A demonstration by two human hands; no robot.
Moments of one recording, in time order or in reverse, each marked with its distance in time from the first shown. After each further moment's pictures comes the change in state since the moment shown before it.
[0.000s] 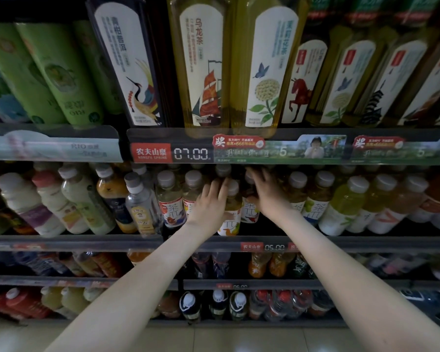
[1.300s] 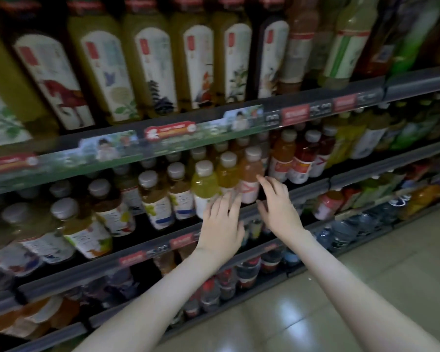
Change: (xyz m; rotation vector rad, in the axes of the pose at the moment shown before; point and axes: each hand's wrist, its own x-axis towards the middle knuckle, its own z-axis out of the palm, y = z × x) left_hand 0.027 0.312 0.056 -0.169 0.235 0.376; right_hand -0.199 0.256 -0.083 0.096 0.374 0.255
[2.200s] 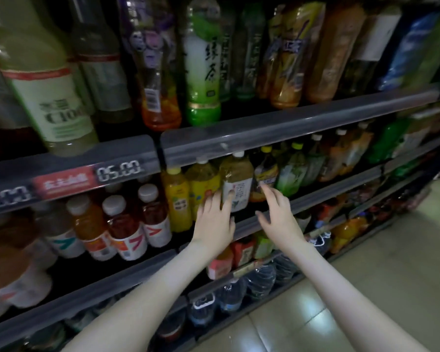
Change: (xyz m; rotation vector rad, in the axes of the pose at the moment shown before) left_hand 0.345 0.336 0.203 -0.096 -0.184 -0.067; right_hand 0.097 0.444 -0.225 0.031 0.024 0.175
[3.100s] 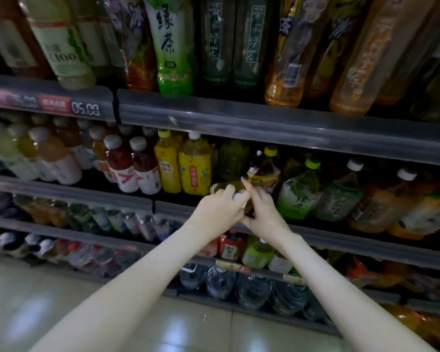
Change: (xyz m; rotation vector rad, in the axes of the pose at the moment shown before) left_hand 0.061 0.133 0.042 0.384 0.322 -0.117; right_hand 0.093 0.119 -0.036 0.224 -0.631 -0.500
